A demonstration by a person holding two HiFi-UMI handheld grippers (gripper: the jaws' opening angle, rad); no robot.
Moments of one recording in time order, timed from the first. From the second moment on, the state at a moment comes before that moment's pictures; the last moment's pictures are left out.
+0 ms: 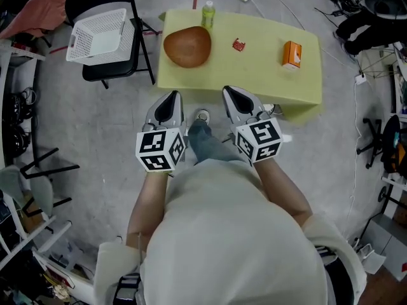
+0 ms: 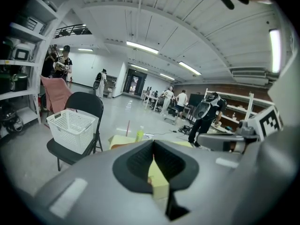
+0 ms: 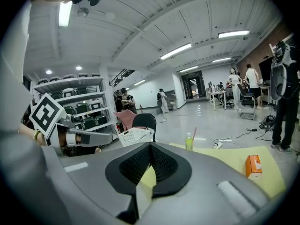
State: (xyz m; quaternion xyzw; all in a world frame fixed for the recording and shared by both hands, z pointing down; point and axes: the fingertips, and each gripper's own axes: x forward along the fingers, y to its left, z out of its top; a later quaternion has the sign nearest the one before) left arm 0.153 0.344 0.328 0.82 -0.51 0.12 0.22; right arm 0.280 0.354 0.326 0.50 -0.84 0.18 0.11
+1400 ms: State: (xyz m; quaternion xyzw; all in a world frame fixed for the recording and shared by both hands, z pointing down) left arm 0.109 0.116 0.431 0.82 -0.47 0.18 0.25; right arm 0.268 0.157 0.438 0.54 -0.79 0.24 0.17
